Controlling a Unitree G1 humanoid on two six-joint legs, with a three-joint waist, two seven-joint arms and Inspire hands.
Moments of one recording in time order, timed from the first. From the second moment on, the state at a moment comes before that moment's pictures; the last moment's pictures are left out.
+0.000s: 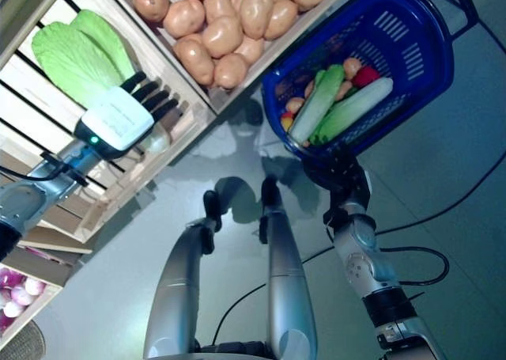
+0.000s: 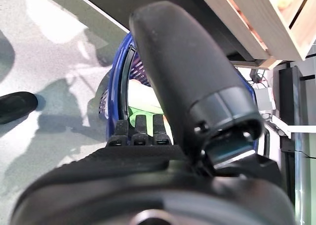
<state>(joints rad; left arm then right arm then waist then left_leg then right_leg) -0.72 1.06 -0.66 0.40 1.12 -0.08 0.48 -0.24 -0.54 0.20 0.20 0.95 -0.10 -0.37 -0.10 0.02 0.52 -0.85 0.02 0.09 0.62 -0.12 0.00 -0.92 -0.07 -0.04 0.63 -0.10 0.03</state>
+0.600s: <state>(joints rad) -0.72 1.02 -0.66 0.41 1.05 0.01 0.32 -0.28 -0.54 0.20 0.20 0.94 -0.10 -0.37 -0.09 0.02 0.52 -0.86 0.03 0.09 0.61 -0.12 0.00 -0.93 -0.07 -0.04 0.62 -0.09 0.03</state>
